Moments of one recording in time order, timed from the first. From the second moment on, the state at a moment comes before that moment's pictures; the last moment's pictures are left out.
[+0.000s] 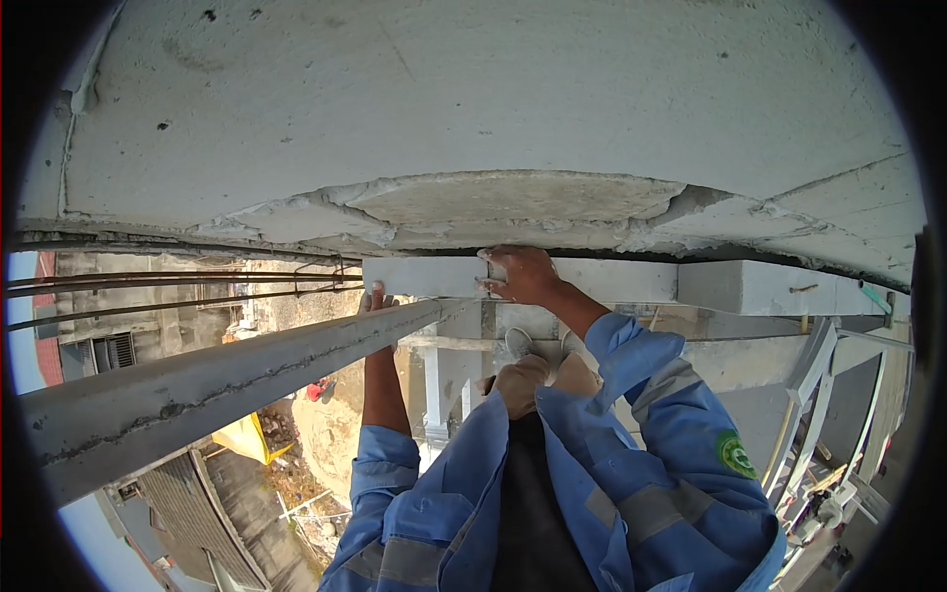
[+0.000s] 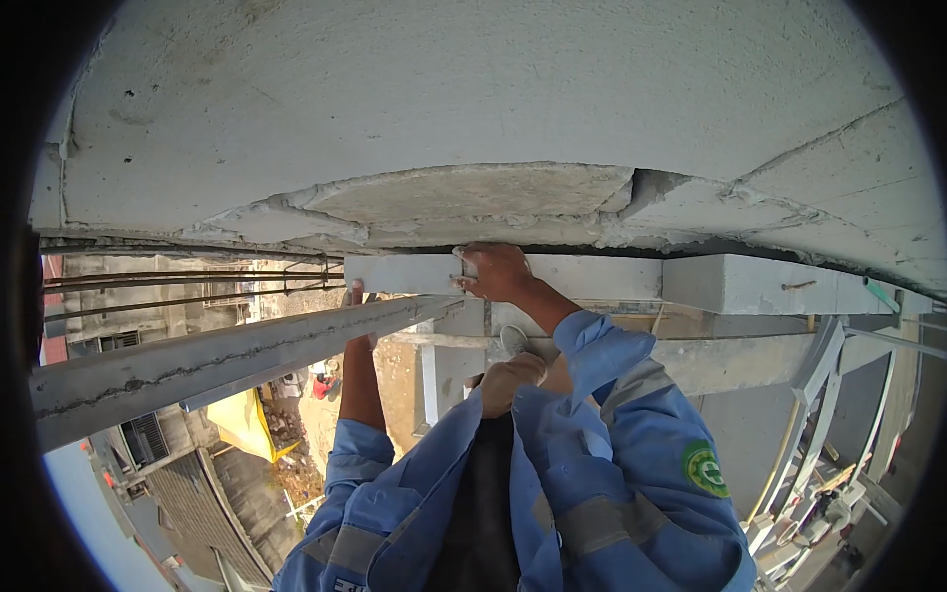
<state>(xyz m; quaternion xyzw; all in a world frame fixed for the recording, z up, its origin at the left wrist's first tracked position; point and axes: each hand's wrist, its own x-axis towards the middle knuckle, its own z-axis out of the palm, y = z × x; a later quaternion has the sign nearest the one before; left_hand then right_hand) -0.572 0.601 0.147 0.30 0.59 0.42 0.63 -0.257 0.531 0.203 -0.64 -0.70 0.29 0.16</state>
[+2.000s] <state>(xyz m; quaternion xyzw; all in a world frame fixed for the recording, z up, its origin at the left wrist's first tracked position) -0.555 0.591 0.137 0.38 0.57 0.49 0.54 -0.262 0.535 0.196 -0.63 -0.73 0.22 0.15</state>
